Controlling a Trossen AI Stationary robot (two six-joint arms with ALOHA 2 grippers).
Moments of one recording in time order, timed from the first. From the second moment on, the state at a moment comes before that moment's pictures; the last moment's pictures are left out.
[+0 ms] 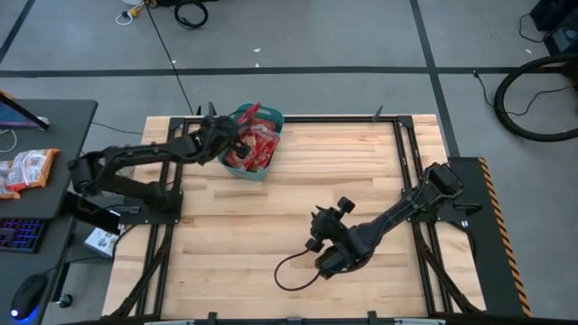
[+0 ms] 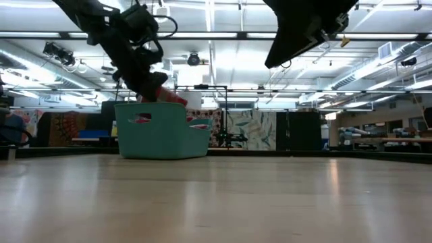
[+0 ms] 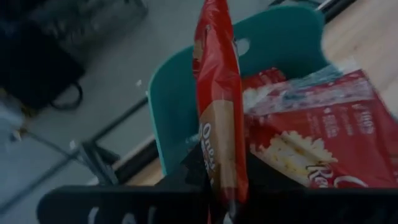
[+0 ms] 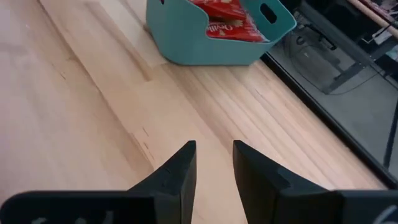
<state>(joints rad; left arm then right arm) 0.46 1.26 0.75 -0.16 -0.60 -0.07 0.55 1.89 1.43 -1.03 1.04 1.05</state>
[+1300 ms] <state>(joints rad) 0.09 1.16 0.75 -0.13 -0.39 -0.06 0.58 1.89 1.19 -0.83 0.98 1.12</state>
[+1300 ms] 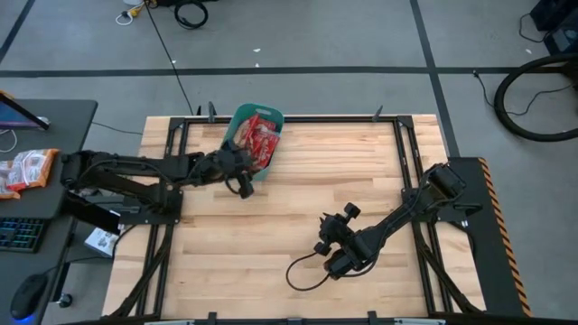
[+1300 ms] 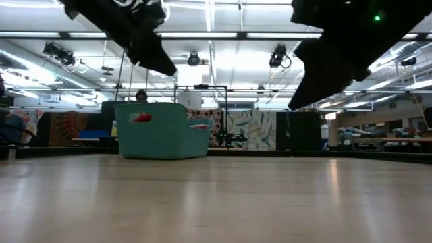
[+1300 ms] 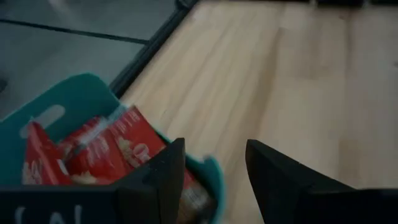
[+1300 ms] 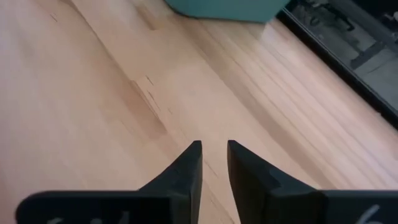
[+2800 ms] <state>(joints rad) -0.12 0.23 0.15 0.14 -0.40 -0.02 0.21 0.84 0.34 0.24 0.49 0.43</state>
